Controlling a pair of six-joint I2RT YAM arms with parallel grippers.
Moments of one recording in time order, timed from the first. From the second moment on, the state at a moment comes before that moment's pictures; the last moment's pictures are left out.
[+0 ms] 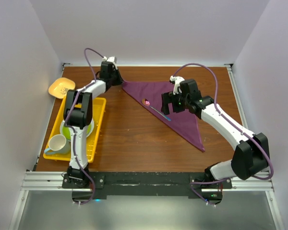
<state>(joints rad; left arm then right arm) -0.18 2.28 1.69 0.00 0.13 -0.38 0.44 1.42 1.12 -0.47 -0.11 0.16</state>
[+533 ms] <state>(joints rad) -0.45 1.88 1.38 0.04 0.18 -0.43 0.44 1.22 1.03 -0.49 -0.18 0.21</state>
